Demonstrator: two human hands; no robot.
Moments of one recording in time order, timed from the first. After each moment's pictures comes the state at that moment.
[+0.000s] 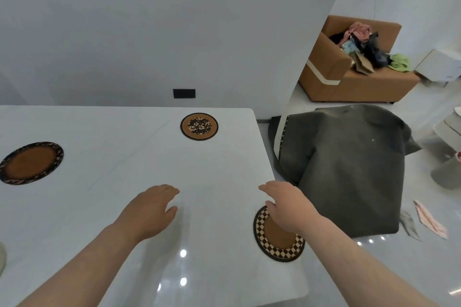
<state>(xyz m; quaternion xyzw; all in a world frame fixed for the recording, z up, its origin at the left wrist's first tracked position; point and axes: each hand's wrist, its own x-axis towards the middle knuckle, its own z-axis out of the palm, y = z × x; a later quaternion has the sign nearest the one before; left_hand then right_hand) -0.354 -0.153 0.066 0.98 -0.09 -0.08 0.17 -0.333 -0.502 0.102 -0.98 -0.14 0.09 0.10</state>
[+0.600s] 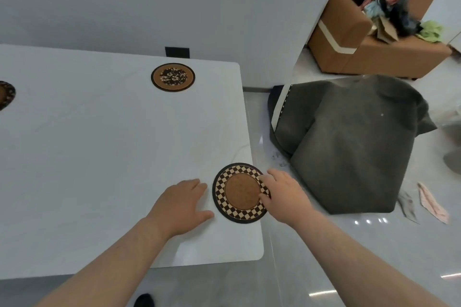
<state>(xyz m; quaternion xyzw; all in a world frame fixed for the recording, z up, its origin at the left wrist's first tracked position) -0.404 -0.352 -0.025 0.97 -0.10 -0.15 0.16 -0.356 -0.630 -0.020 -0.98 -0.16 0.11 0.06</state>
